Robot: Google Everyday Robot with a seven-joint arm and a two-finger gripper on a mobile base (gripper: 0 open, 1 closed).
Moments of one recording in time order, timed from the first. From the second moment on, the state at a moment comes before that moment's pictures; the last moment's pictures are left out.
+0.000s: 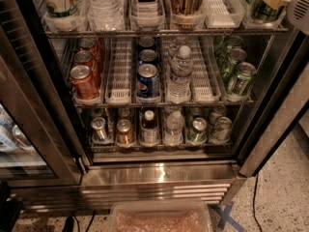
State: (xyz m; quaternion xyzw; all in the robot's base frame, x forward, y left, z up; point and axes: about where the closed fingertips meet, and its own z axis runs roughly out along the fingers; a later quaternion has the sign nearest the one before) arm 0.584 -0.257 1.119 -0.07 0.69 0.01 0.72
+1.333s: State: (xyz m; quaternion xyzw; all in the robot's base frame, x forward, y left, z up) arm 0.513 -0.146 1.026 -0.23 0.74 0.11 0.62
